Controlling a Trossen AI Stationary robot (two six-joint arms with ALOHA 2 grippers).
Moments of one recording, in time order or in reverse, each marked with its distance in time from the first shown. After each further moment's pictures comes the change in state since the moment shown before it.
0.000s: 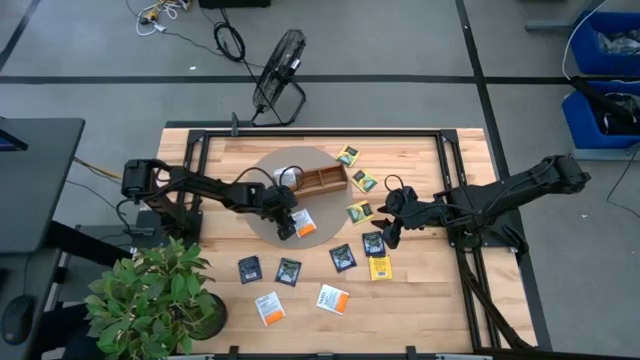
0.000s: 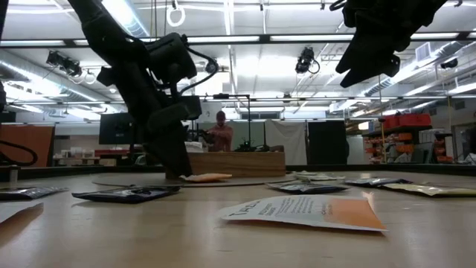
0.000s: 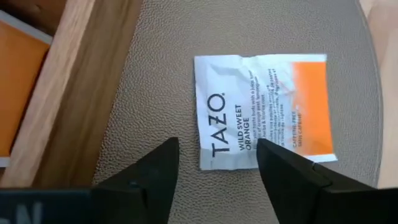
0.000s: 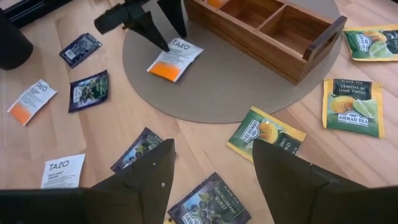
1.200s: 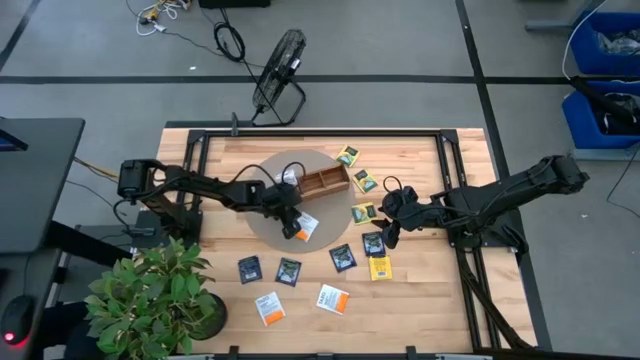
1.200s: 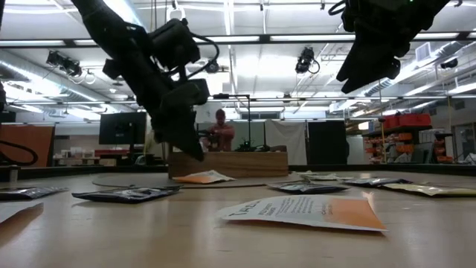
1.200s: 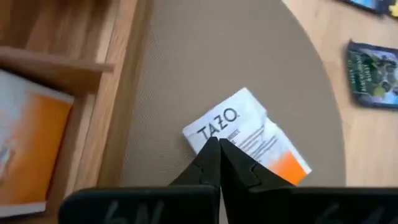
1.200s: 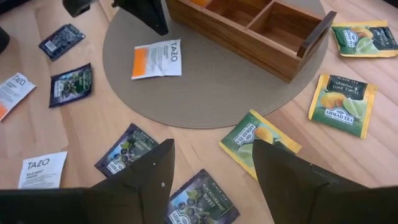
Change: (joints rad) left arm -0.004 -0.039 0.037 0.042 0.002 -0.005; right arm 0.000 0.026 0.000 -0.022 0.026 0.000
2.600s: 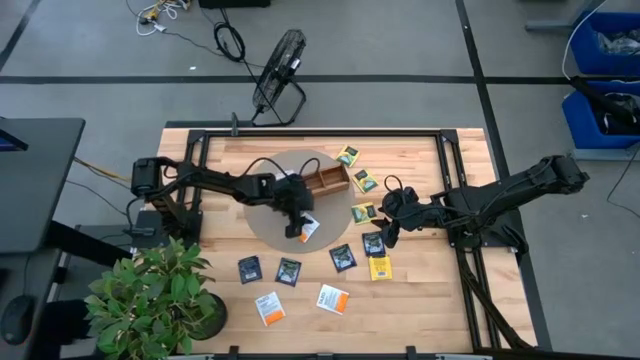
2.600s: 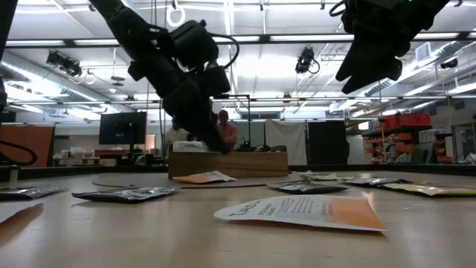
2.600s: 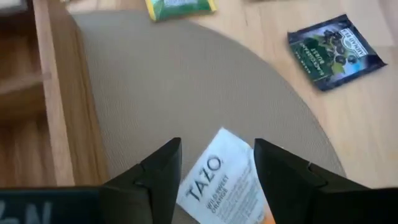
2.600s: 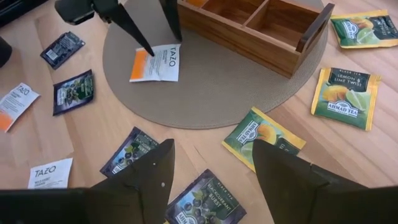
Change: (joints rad) left arm 0.044 0.098 0.136 0.002 0.176 0.474; right arm 0.000 0.001 0.000 0.002 0.000 0.056
